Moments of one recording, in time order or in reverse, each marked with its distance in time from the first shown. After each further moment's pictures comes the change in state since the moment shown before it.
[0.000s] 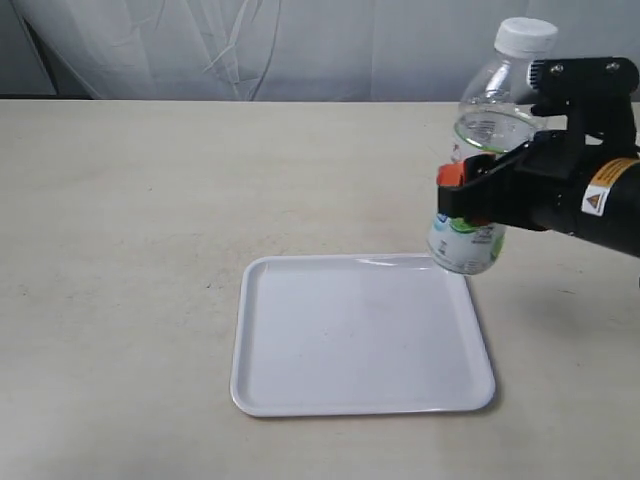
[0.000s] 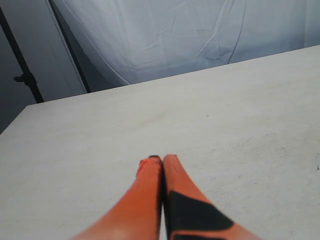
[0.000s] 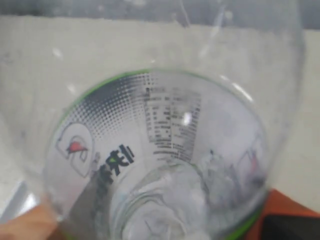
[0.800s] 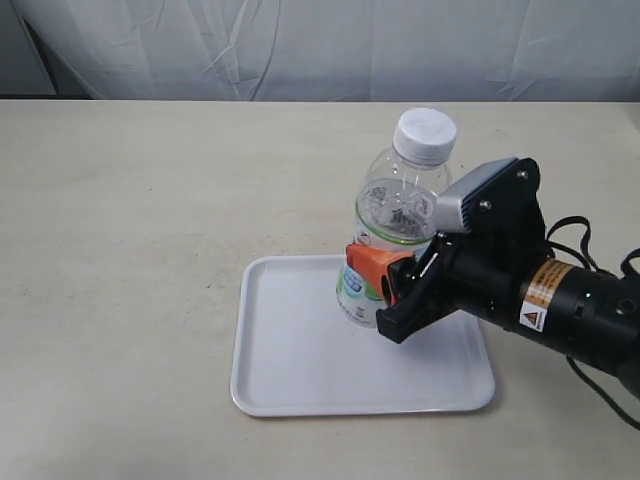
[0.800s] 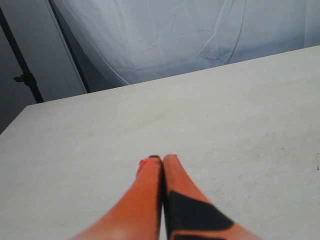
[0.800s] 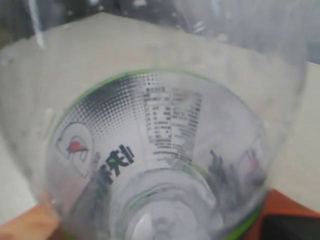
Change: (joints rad) left arm 0.000 0.000 0.000 0.000 0.000 0.000; right arm 0.096 0.243 0.205 -0.244 -0.661 -0.010
